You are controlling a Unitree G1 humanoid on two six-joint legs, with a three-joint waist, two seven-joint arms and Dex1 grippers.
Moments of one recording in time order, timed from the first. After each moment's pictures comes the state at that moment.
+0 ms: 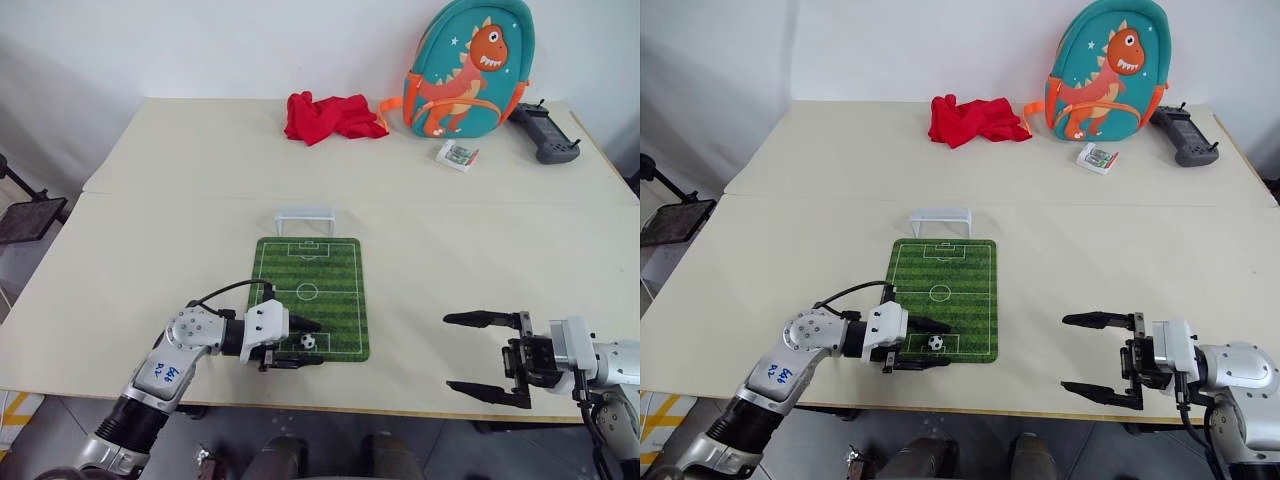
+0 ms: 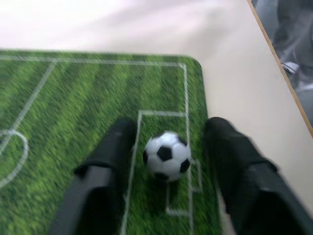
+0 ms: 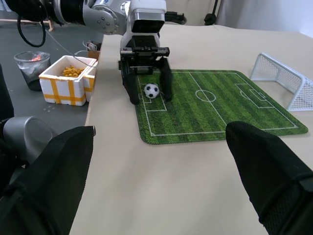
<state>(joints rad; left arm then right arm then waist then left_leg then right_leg) -0.26 0.56 -0.24 -0.06 -0.20 0.05 -1.07 0.06 -0.74 -0.23 -0.10 0.65 -0.15 1.51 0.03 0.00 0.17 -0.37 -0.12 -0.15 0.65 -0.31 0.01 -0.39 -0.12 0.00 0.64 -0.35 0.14</state>
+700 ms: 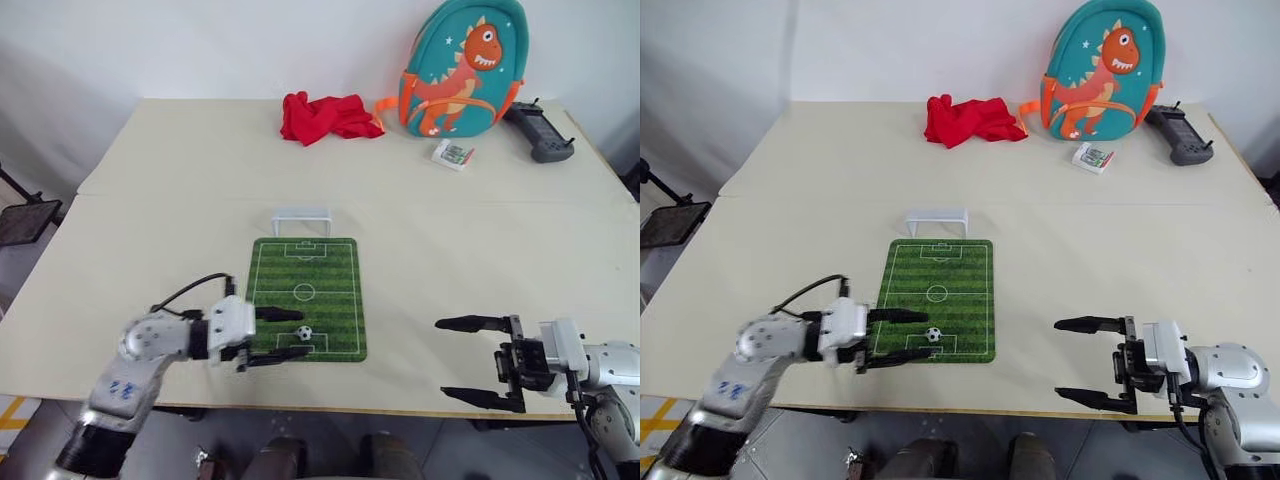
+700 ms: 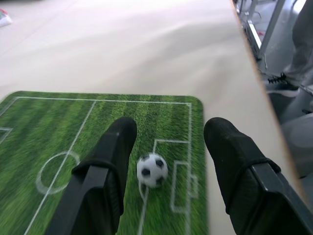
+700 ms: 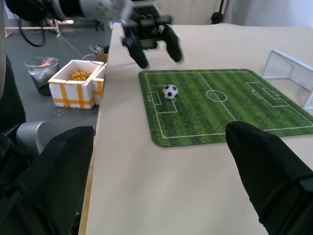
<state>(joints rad) -0.06 0.68 0.01 -0.28 -0.40 0.07 -1.09 0.06 -0.73 -0.20 -0.12 0.65 -0.11 1.50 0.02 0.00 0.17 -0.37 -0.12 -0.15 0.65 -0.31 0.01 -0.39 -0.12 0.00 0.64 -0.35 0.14</state>
